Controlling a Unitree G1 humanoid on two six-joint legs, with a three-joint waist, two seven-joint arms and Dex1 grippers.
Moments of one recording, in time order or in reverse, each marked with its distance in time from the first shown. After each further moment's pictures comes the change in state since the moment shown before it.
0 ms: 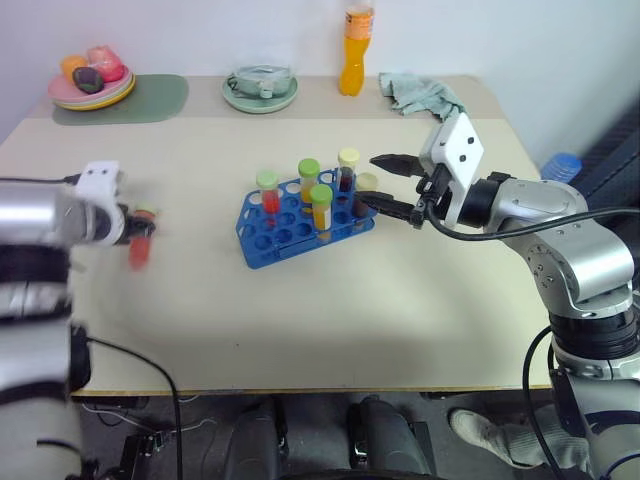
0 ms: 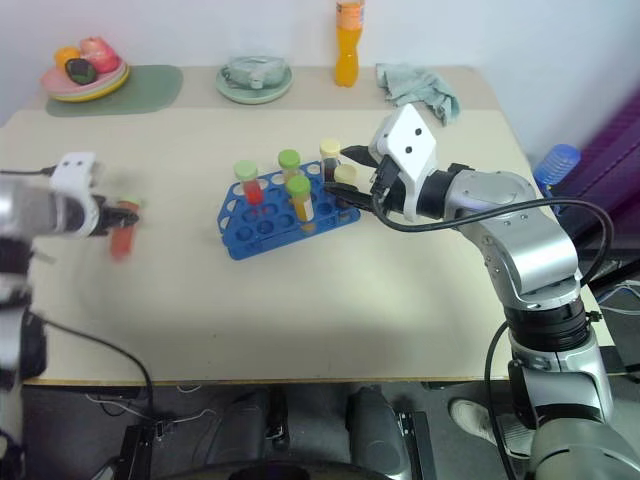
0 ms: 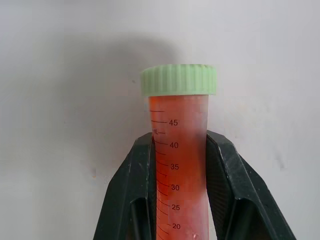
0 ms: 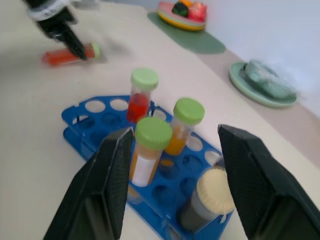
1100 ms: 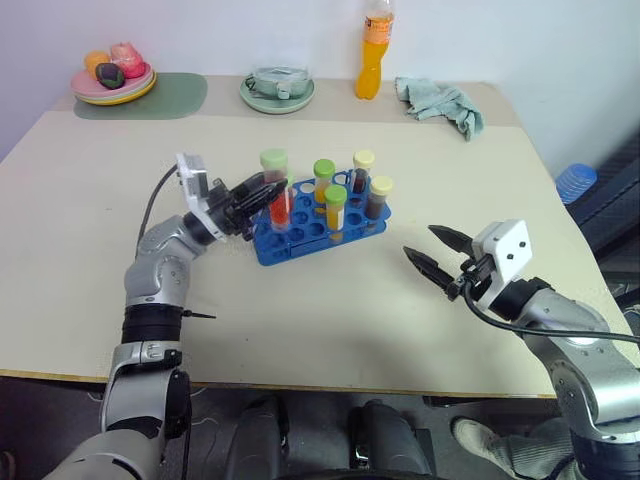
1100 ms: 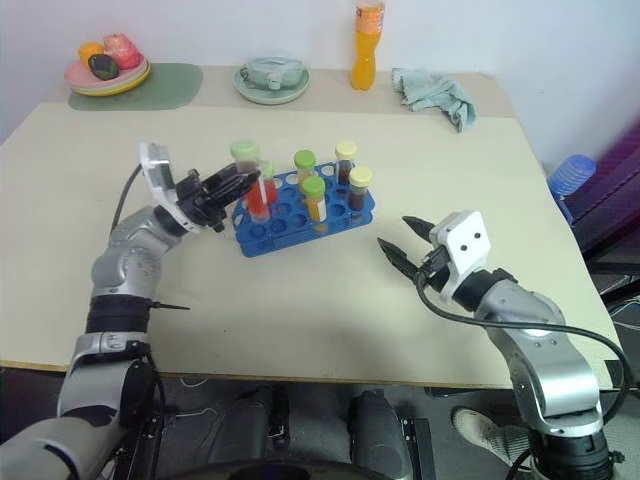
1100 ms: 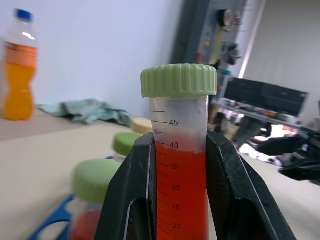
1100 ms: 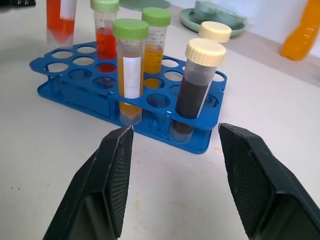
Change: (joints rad) left arm 0.005 -0.501 -0.071 0.151 -0.189 -1.051 -0.575; right arm 0.648 0.111 -0.208 -0.257 -0.027 -0.183 -0.231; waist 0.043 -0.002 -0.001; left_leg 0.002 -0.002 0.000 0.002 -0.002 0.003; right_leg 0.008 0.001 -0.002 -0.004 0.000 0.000
